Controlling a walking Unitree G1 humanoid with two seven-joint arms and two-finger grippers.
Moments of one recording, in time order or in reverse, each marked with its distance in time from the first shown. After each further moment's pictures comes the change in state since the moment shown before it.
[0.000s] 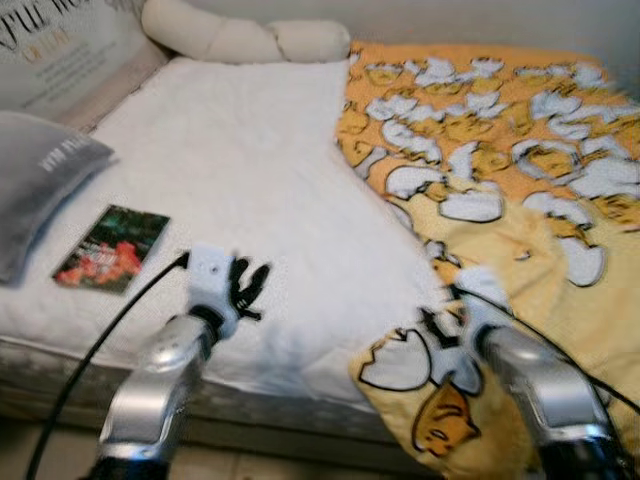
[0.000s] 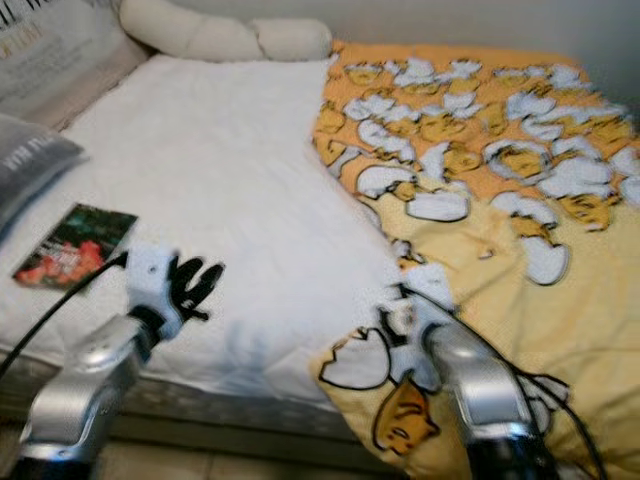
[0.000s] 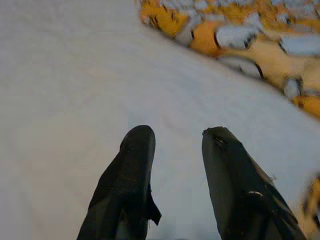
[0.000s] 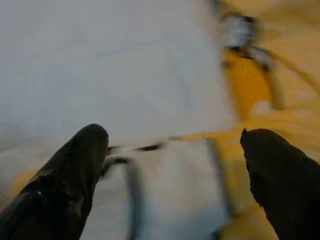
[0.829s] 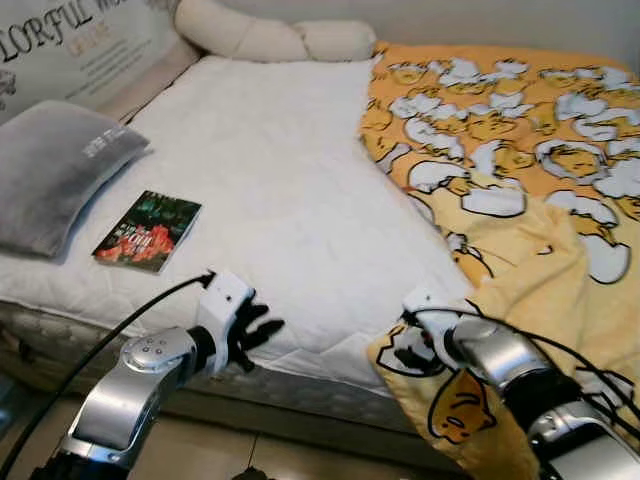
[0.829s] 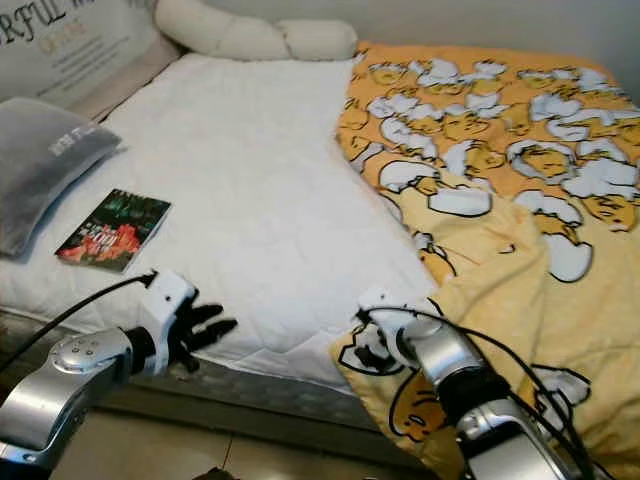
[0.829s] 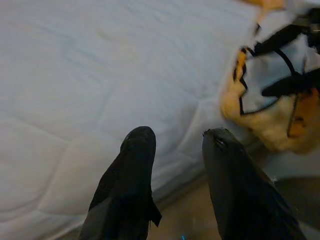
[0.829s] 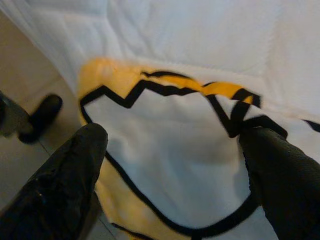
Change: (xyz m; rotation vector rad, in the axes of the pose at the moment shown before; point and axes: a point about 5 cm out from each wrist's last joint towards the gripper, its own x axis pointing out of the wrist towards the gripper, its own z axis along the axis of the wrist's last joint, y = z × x) left arm -0.016 -0.005 -0.014 0.152 0.280 -0.379; right arm 0.053 0.005 -0.030 -0.378 0.337 0.236
